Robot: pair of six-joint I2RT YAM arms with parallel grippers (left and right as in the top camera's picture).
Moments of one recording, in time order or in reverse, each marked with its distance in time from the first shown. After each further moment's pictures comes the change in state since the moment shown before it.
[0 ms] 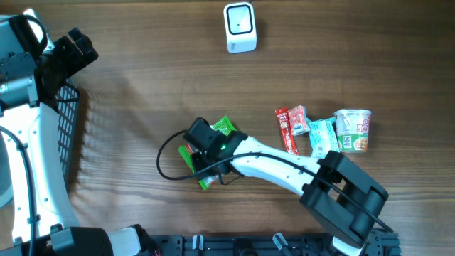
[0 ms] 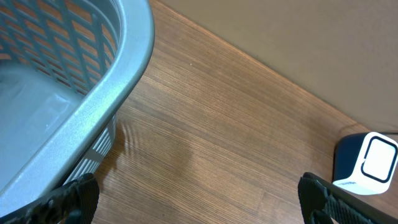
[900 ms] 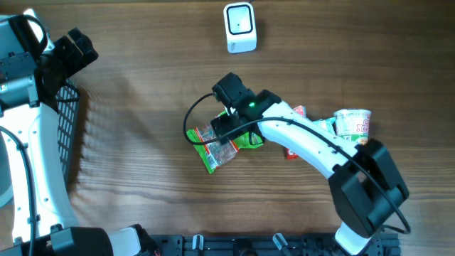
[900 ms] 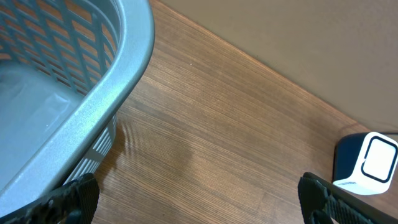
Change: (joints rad) left arm 0.000 0.000 0.000 0.000 0.000 0.000; right arm -0.253 -0.042 0.143 -0.207 0.235 -0.465
